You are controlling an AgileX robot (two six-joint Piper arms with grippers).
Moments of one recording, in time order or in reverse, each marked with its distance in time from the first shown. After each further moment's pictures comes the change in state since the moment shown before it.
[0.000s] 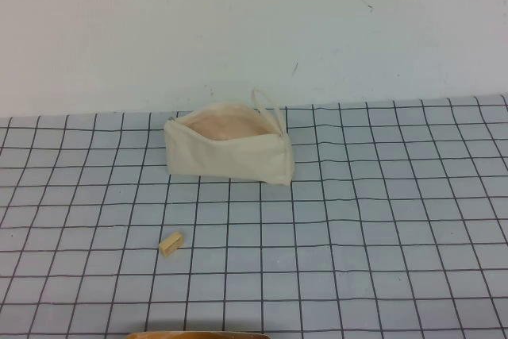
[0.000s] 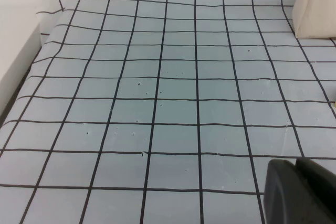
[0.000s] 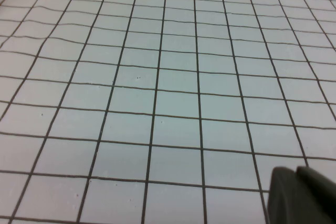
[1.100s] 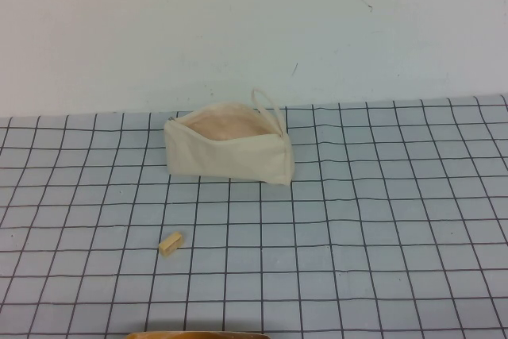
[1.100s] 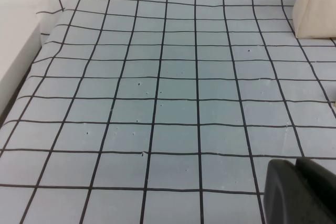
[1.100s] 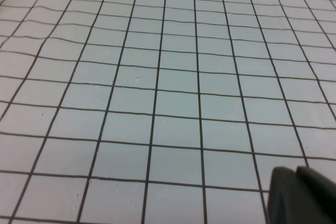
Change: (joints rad) right arm 0.000 0.000 0.000 0.000 0.000 0.000; left arm 0.000 0.000 0.000 0.000 0.000 0.000
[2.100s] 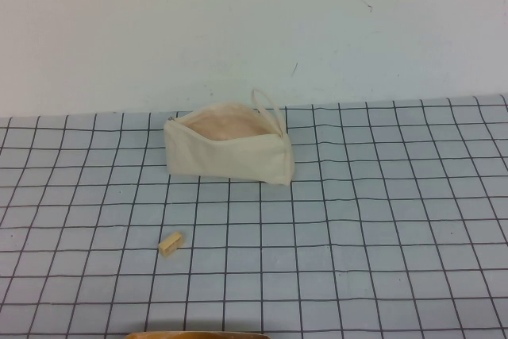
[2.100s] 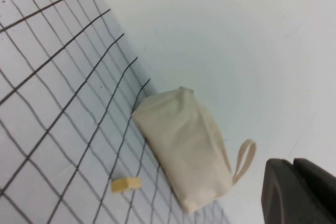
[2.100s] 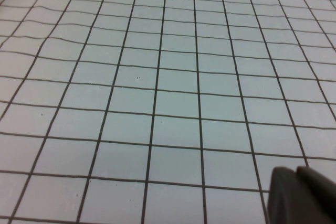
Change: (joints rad) right arm 0.000 0.000 0.000 0.000 0.000 0.000; left arm 0.000 0.000 0.004 -0.754 -0.174 -0.355
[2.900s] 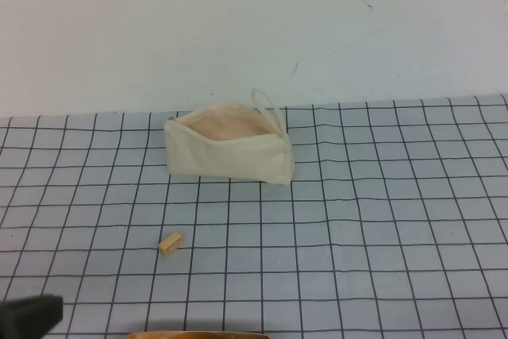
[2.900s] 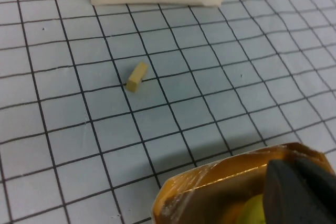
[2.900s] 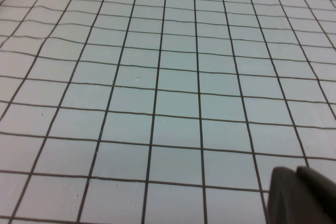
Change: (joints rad) right arm 0.000 0.000 0.000 0.000 0.000 0.000; left arm 0.000 0.521 -0.551 0.152 0.647 0.820
